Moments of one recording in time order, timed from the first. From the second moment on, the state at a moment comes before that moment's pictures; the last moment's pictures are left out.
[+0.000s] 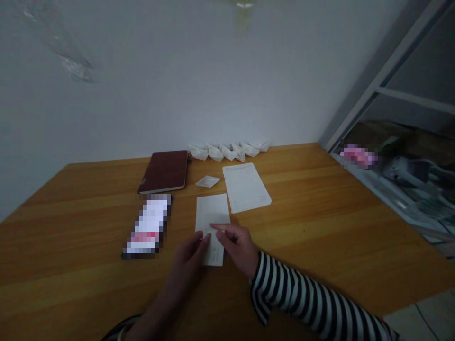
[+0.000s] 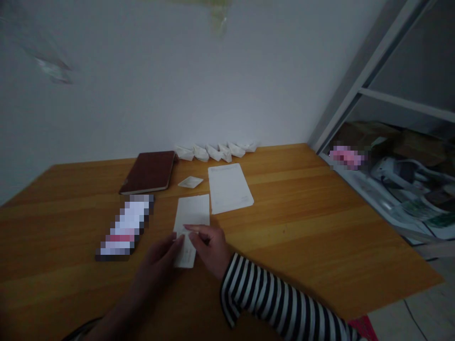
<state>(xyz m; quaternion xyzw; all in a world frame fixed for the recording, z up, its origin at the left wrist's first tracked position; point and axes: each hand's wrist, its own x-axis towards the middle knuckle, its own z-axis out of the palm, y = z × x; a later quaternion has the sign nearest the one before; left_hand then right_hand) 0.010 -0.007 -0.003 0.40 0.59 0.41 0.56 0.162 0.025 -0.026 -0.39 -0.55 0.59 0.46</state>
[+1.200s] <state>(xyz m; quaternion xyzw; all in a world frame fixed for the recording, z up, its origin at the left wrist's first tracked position) 0.009 -0.001 -0.007 0.25 0.53 0.49 0.65 0.164 0.027 -0.022 -0.42 -0.70 0.31 0.49</state>
